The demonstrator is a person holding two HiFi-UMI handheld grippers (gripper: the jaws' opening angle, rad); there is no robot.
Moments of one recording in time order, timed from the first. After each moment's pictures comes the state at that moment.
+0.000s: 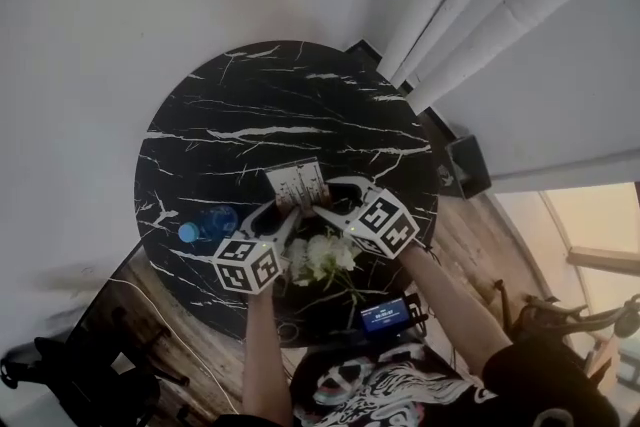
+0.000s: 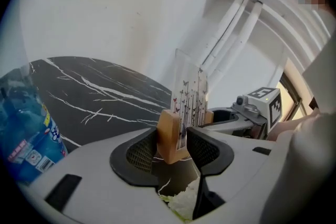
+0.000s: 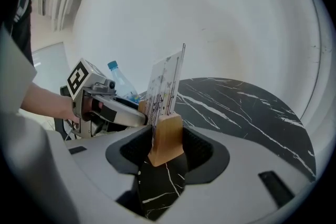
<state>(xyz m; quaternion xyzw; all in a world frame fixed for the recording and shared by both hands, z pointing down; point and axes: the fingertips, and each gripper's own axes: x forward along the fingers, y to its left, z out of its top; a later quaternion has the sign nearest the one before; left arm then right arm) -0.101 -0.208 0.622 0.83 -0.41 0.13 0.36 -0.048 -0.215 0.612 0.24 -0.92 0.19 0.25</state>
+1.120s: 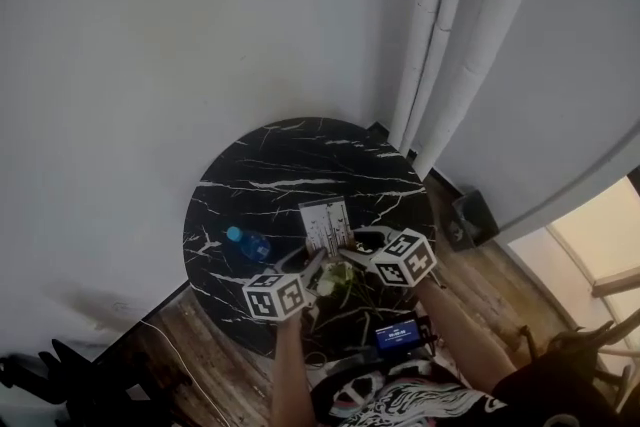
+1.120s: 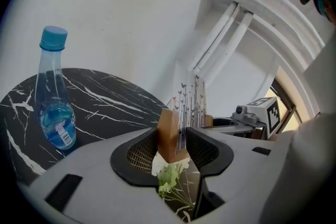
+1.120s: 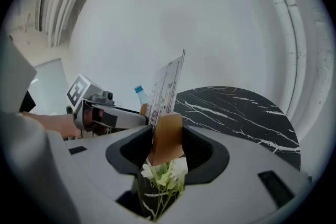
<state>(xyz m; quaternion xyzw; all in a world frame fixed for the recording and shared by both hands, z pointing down) -0.086 -0.133 0.532 0.83 -0.41 0.09 0.36 -0.028 -0.138 0.522 0.26 -0.91 0.24 0.20</state>
